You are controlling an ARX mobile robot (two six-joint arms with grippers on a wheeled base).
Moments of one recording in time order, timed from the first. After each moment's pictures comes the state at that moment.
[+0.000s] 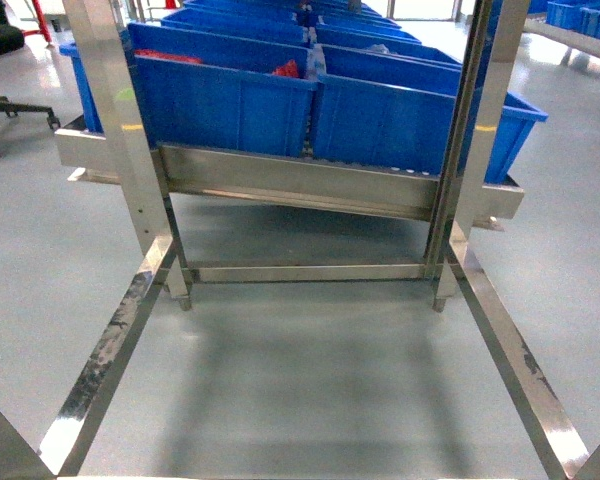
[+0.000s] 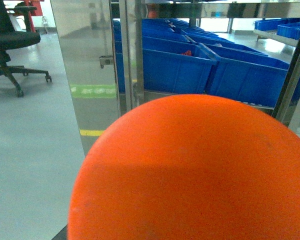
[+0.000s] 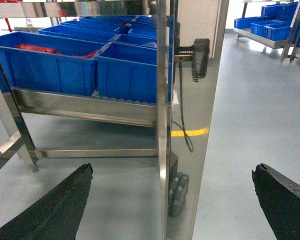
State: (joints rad) left arm 0.00 0.01 0.01 -0.01 0.00 0.00; right arm 0.00 0.00 0.01 -0.01 0.00 0.00
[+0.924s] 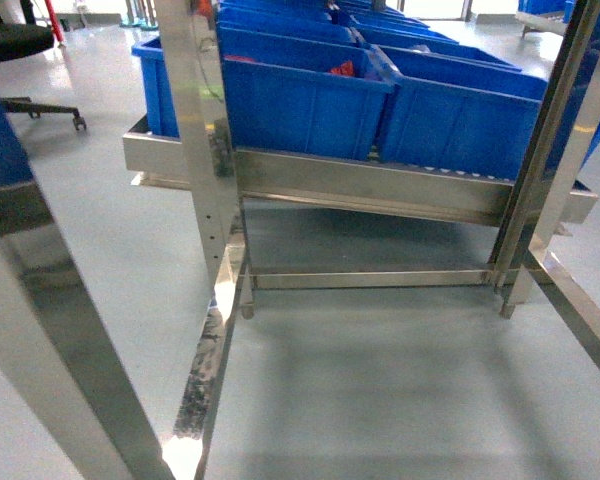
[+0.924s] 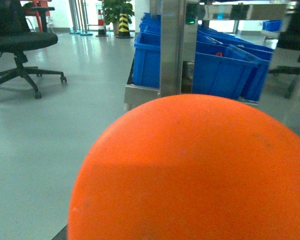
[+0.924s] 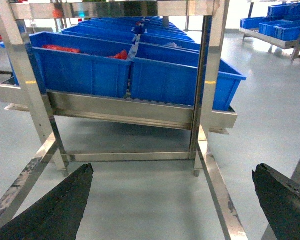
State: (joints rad) left arm 0.00 0.01 0.01 -0.01 0.00 0.00; right arm 0.00 0.00 0.01 -0.01 0.00 0.00
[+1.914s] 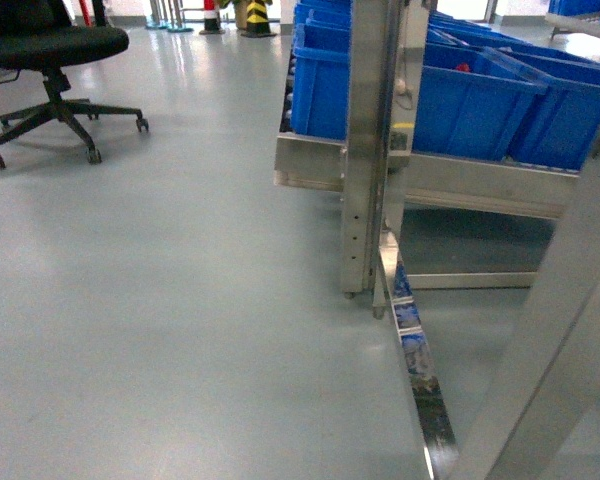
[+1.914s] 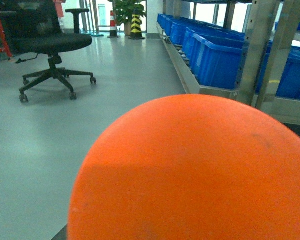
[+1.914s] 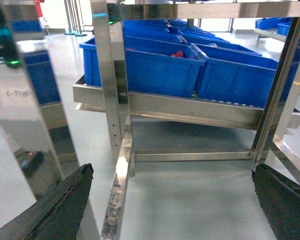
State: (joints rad) left arm 0.00 0.01 0.01 -0.01 0.00 0.00; right arm 0.00 0.00 0.01 -0.01 0.00 0.00
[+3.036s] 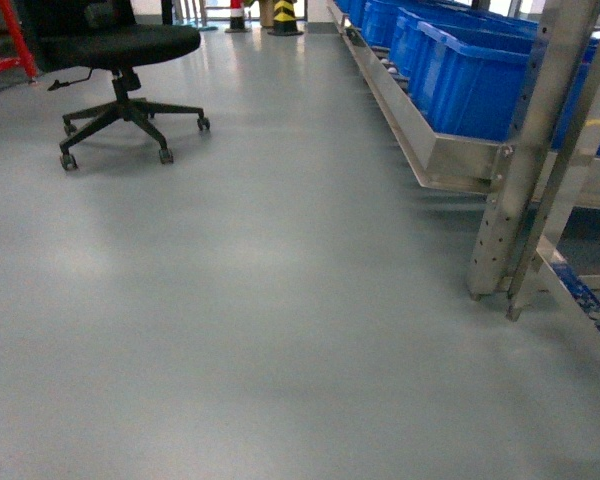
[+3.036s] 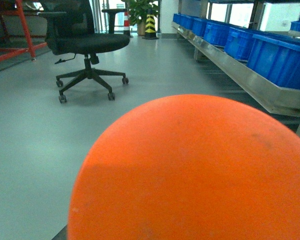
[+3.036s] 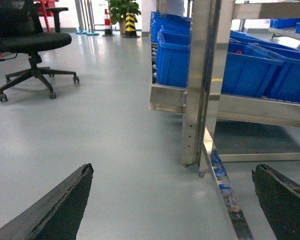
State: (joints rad) left arm 0.00 0.01 0.01 0.00 0.00 0.00; right arm 0.00 0.00 0.01 0.00 0.00 0.00
